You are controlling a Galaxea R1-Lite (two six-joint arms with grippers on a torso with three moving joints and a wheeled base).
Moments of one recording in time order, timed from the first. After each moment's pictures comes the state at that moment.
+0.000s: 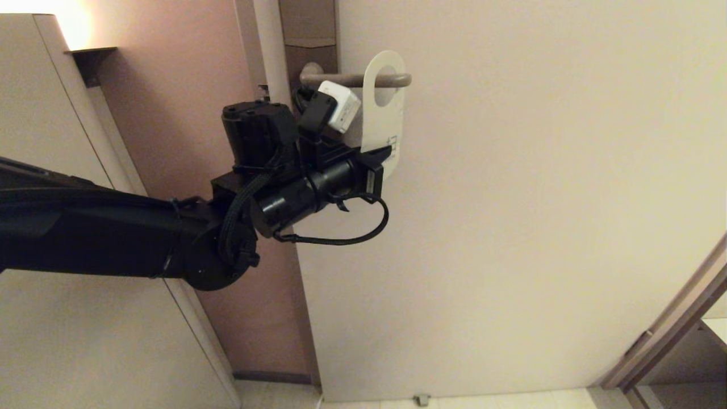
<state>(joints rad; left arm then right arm) -0.64 1.93 -1.23 -0.79 -0.16 0.13 -0.01 0.00 0.00 0.00 0.00 -0.06</state>
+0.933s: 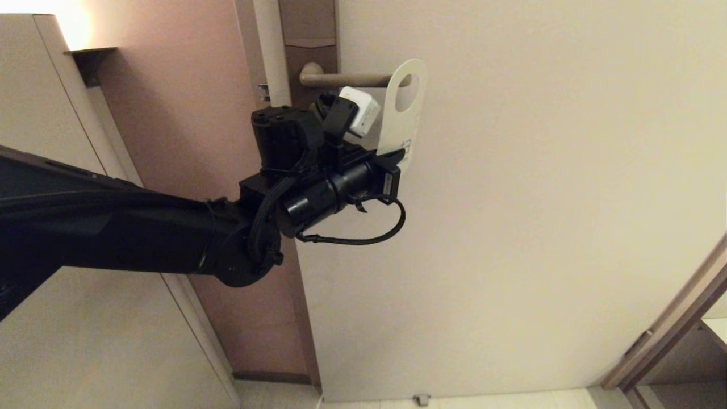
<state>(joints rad) -0.67 1.99 -1.30 -0.79 -0.13 0.13 -0.01 0.00 0.00 0.00 0.00 -0.06</state>
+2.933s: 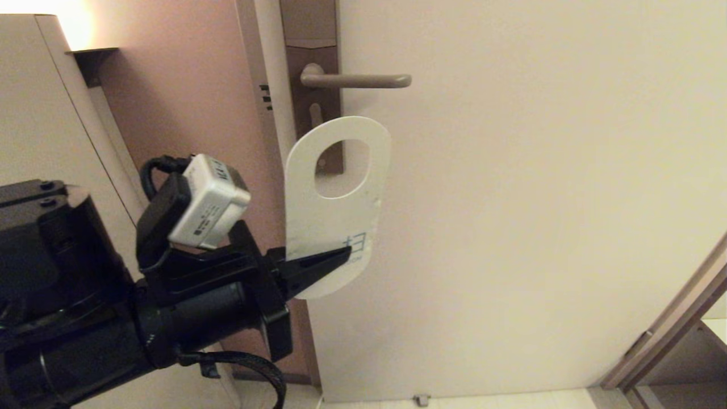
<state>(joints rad) -0.74 1.38 -0.59 -0.75 -0.22 0.12 -0.01 0.00 0.00 0.00 0.00 -0.06</state>
